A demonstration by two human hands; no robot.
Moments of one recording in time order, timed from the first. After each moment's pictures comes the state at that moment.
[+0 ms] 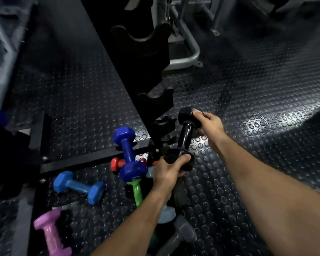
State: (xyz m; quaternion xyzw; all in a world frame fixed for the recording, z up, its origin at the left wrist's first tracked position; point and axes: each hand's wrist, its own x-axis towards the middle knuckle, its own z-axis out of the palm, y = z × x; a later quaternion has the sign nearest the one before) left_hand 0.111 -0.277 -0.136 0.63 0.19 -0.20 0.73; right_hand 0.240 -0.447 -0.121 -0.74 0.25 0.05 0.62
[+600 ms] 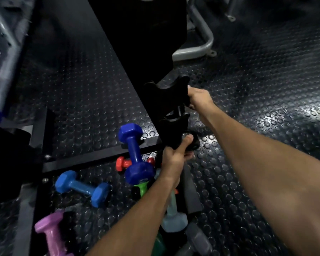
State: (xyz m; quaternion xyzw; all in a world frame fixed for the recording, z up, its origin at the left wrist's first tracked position) left_hand 0.160 -0.277 -0.169 0.58 0.20 -0.16 0.77; right_hand 0.345 -0.389 -0.154 -0.78 0.19 0.09 0.60
